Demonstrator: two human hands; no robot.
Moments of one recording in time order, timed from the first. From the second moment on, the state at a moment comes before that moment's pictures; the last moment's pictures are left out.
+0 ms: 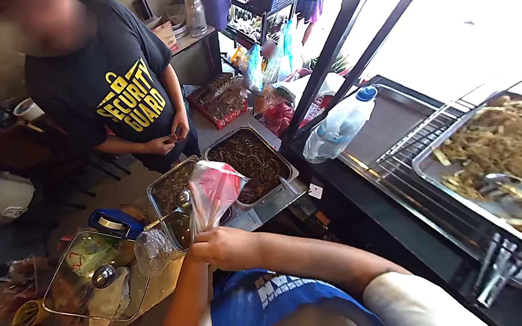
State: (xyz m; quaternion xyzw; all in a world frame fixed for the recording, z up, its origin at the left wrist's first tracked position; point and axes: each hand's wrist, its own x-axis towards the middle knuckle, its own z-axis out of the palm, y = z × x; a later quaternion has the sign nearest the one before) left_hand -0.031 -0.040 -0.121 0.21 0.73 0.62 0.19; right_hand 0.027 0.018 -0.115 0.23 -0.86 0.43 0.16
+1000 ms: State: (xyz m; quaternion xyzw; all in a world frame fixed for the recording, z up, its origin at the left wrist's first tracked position) left_hand -0.040 -0.096 -0.180 0.15 0.52 0.75 0.39; right_hand 0.112 0.246 -0.241 -0.51 -0.78 0.37 -0.07
